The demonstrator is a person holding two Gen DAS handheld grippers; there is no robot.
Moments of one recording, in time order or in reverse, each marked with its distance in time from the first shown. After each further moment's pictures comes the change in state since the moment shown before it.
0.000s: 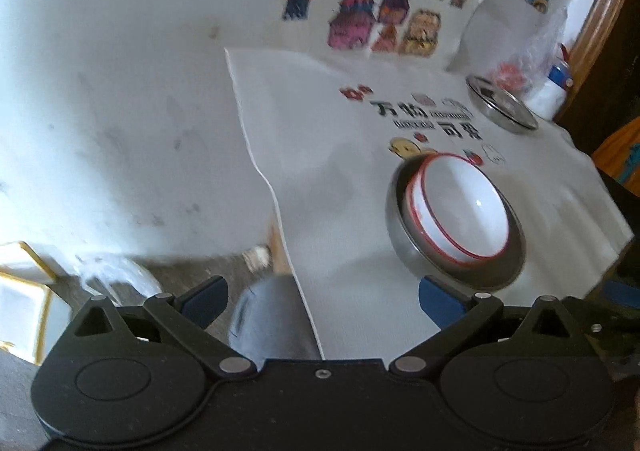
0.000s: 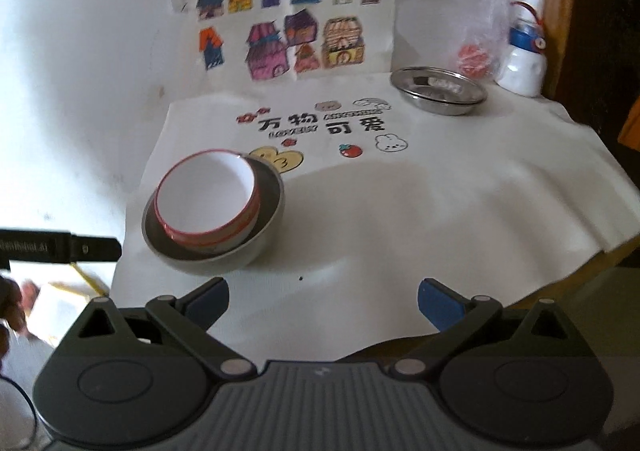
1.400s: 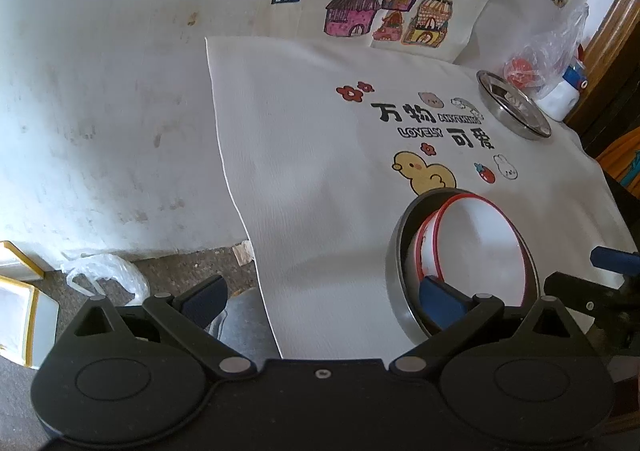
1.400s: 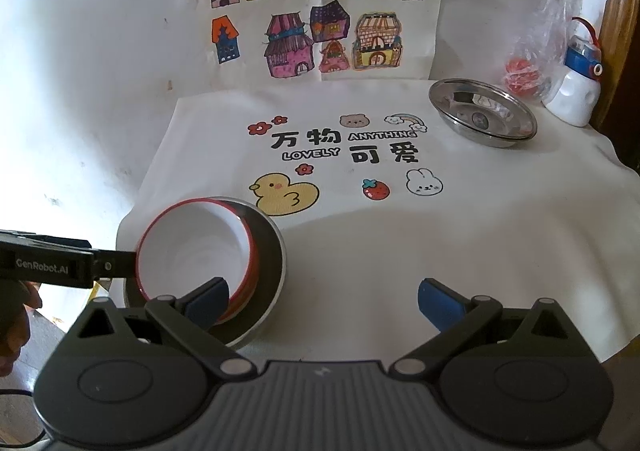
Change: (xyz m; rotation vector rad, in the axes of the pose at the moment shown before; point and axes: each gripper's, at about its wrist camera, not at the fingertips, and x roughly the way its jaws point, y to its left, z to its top) left arm 0.044 -0.004 0.044 -0.019 0.057 -0.002; right arm 0.048 -0.006 0.068 -0.075 0.069 0.071
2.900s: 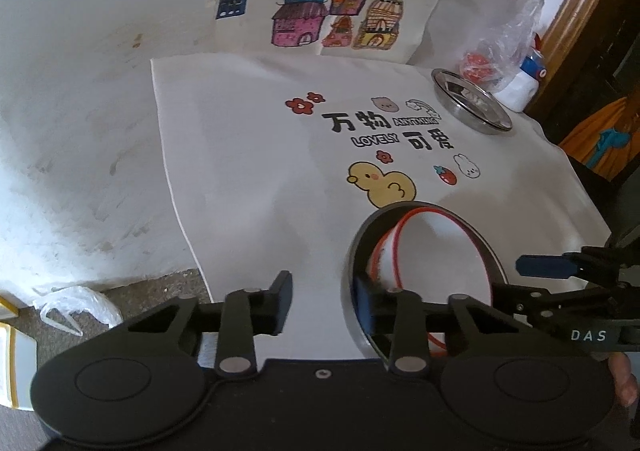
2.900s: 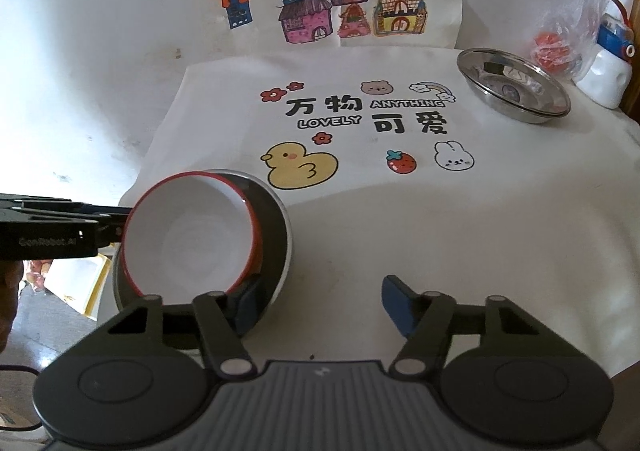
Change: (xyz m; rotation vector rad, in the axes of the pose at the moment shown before) left arm 0.009 -0.014 0.007 0.096 -0.022 -0.112; right arm 0.027 0.002 0.000 -0.016 0.097 0.065
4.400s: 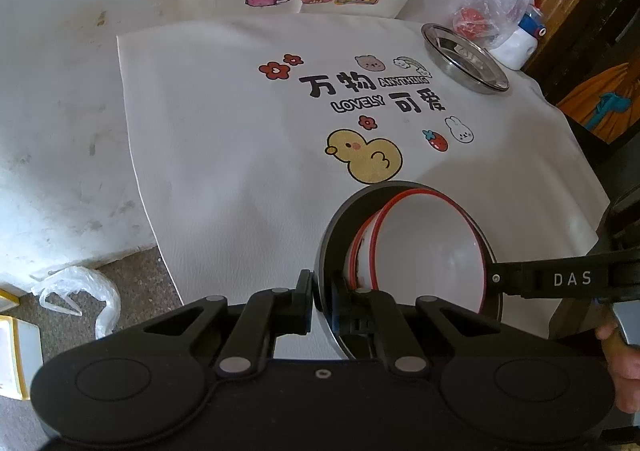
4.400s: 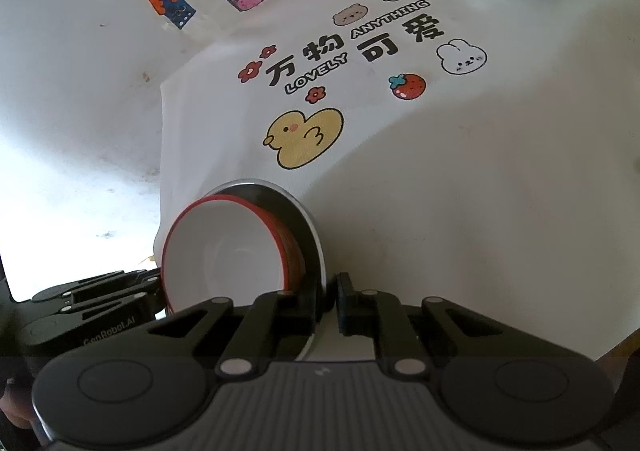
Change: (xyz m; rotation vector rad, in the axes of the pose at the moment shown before) left arm 0.022 -0.013 0.020 0.020 0.164 -0.014; right arm 0.027 -0.022 0.016 0.403 0.213 0.187
